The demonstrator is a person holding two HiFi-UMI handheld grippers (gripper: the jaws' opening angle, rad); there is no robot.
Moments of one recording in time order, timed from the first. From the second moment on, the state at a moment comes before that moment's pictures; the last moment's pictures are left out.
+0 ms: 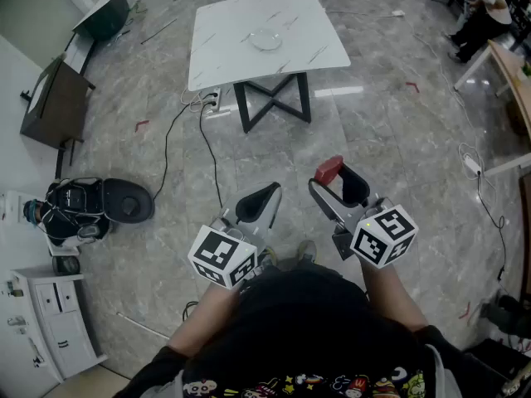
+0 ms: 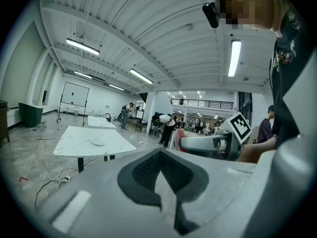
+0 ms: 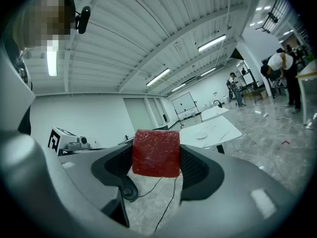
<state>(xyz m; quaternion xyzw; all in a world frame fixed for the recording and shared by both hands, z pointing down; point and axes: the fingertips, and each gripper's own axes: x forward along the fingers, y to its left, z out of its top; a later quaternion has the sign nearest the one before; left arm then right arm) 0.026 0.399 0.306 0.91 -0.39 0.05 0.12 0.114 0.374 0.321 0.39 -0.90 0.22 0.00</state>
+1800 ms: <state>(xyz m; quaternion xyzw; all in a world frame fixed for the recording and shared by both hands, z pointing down) 0.014 0.283 0.332 0.90 -0.41 0.06 0.14 0.110 0.274 0.342 0.38 -0.90 0.23 0.02</state>
